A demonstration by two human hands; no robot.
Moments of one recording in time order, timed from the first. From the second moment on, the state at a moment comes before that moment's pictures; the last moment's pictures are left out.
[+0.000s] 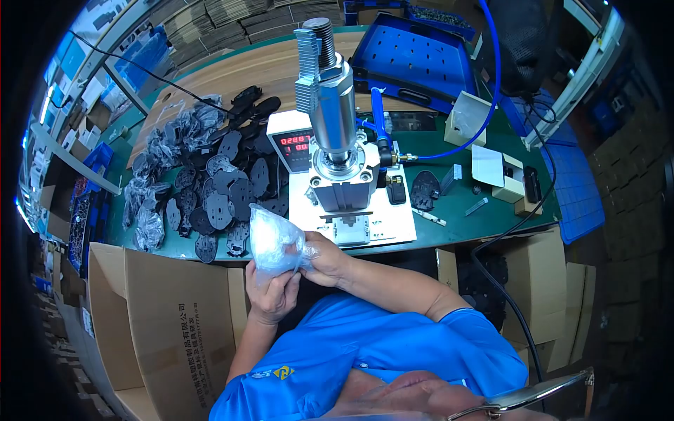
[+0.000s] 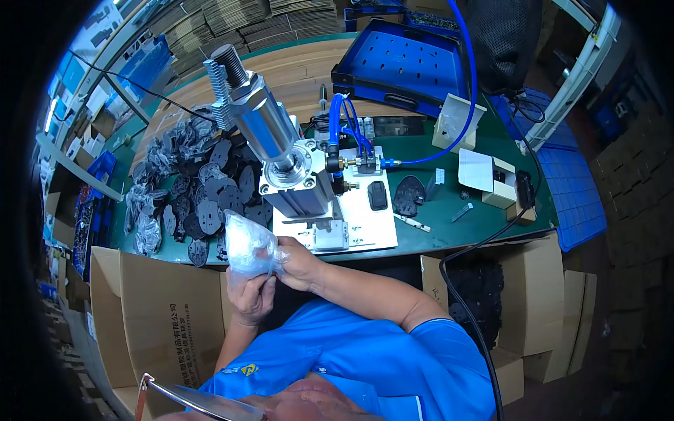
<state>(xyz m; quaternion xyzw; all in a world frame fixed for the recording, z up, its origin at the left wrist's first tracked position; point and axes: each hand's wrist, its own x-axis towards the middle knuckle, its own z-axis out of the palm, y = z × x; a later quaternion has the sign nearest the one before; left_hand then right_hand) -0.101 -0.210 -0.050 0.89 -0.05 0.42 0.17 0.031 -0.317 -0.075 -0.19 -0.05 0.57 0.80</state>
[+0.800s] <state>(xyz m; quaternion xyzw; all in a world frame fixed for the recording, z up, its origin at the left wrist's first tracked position) -0.104 -0.198 -0.049 0.91 -0.02 0.38 0.14 0.029 -0.322 -0.065 -0.30 -0.14 0.53 0.78</state>
